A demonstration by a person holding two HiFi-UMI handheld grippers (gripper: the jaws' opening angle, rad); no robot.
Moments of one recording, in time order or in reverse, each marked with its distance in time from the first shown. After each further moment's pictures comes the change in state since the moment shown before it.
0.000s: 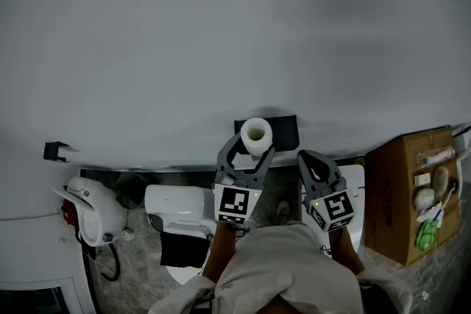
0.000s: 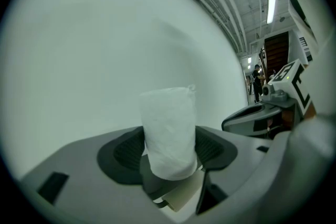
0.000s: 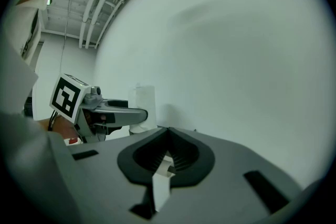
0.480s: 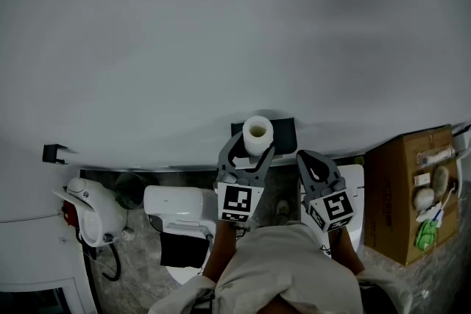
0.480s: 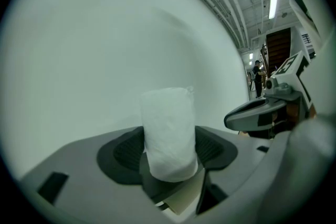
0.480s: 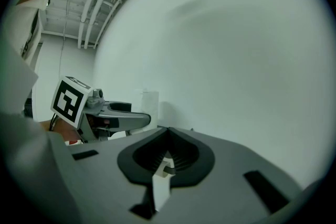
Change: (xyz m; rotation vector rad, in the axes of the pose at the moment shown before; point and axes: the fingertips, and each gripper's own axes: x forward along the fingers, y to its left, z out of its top) left arm 0.017 0.001 -0.012 0.009 0.044 0.015; right arm 0.006 -0.009 -0.003 0.009 0.009 0.001
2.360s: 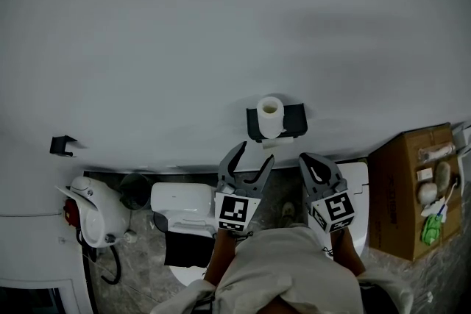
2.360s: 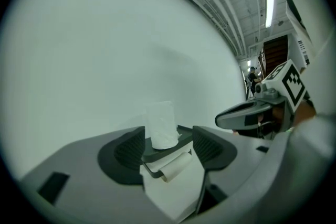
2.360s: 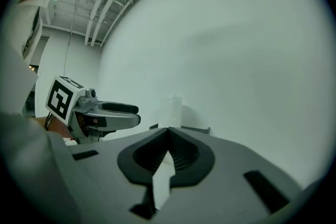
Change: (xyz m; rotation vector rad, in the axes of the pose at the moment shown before) left arm -0.090 -0.008 -0.005 -0.030 -0.061 -0.015; right arm -0.033 0.059 0.000 -0.058 -0.016 0.003
